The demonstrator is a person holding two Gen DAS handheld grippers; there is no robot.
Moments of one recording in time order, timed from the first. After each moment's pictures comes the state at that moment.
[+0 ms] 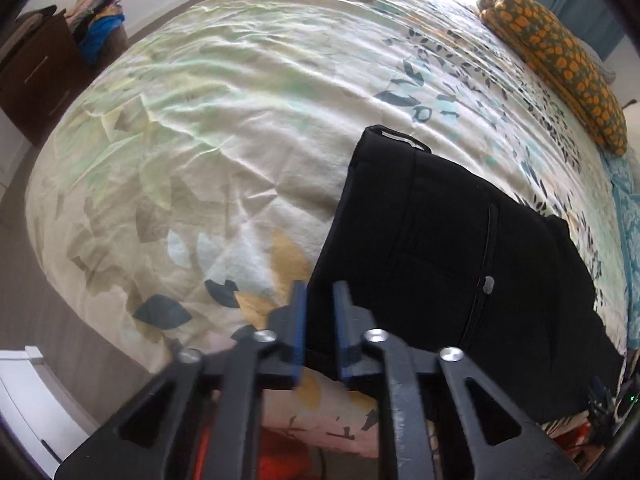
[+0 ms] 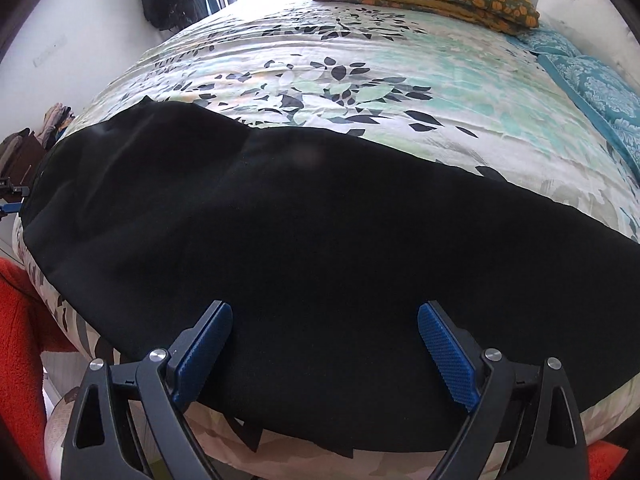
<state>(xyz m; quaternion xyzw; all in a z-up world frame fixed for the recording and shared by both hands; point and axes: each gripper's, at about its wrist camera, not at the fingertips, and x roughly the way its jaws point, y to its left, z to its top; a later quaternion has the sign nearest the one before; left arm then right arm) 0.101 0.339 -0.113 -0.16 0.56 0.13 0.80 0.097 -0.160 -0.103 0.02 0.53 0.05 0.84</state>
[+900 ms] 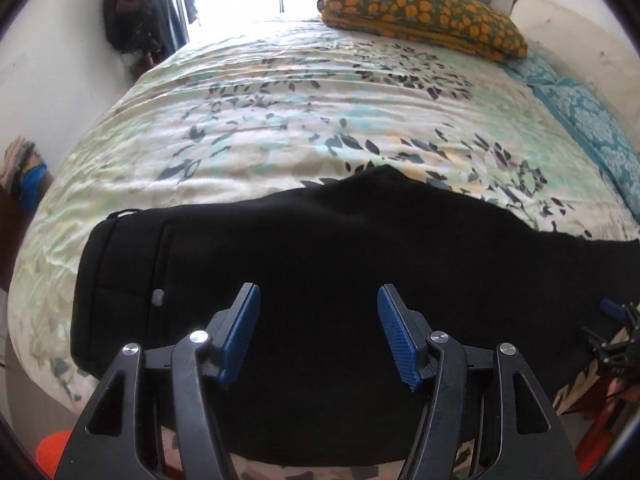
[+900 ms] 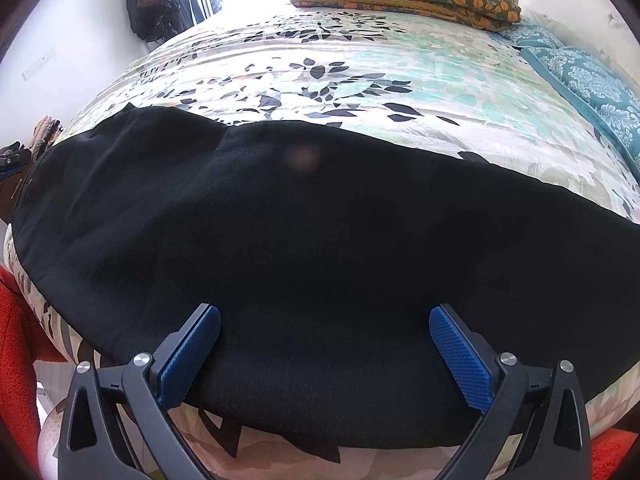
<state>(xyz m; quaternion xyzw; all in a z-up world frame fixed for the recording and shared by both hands) 0.124 0.131 -0.098 0.02 0.48 0.01 0.88 0.090 -0.162 -0.113 0.02 0.52 0.04 0.85</state>
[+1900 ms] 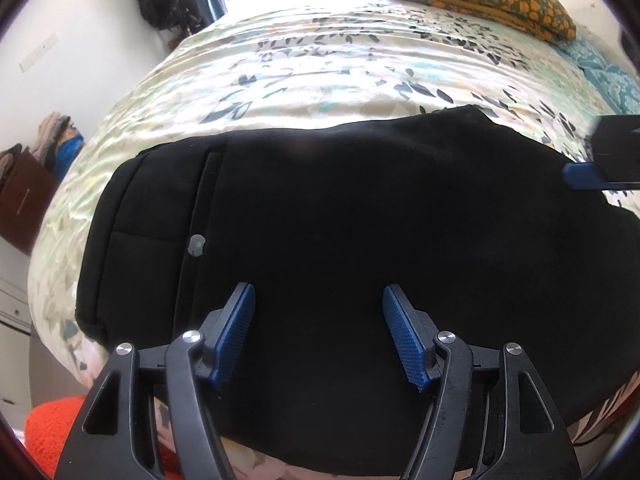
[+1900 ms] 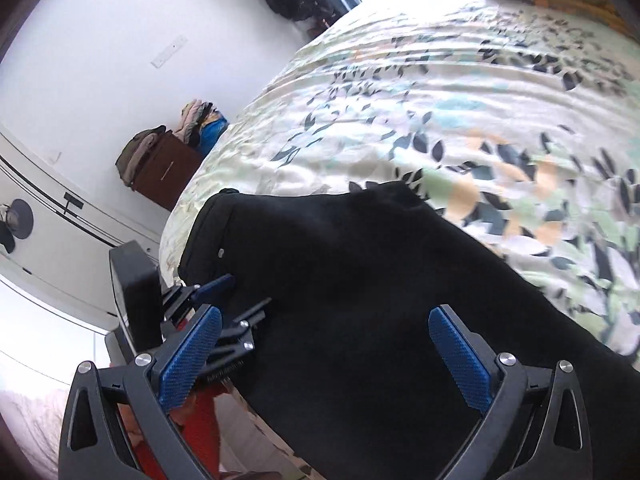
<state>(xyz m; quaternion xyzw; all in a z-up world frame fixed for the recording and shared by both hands) 0.115 0.164 -0.135 0.02 0.50 0.08 0.86 0.259 0.061 -0.069 0.14 0.58 0.35 0.72</state>
